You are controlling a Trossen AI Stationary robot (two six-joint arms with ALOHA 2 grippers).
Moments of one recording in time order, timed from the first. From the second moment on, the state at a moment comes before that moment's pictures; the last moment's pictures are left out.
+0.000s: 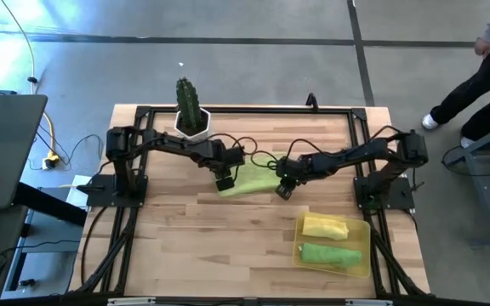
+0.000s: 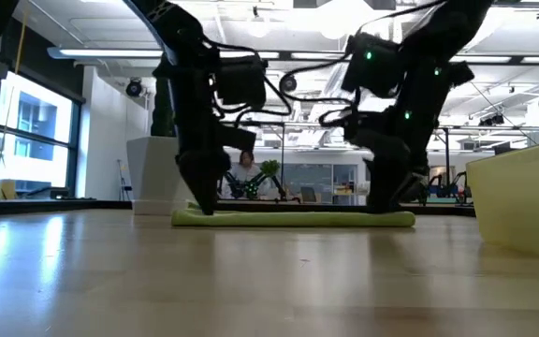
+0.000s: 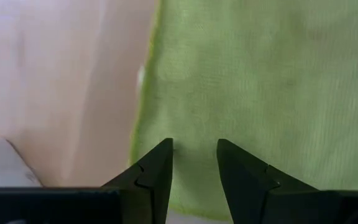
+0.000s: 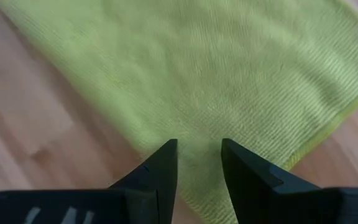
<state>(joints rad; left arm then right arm) 0.29 1.88 1.14 -0.63 -0.24 -0.09 -0.07 1.62 0.81 -0.36 0.14 0.52</state>
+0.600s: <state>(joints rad) 0.05 1.87 1.08 -0.54 -0.18 -0.41 -0.19 1.68 0.81 -0.21 0.26 0.08</state>
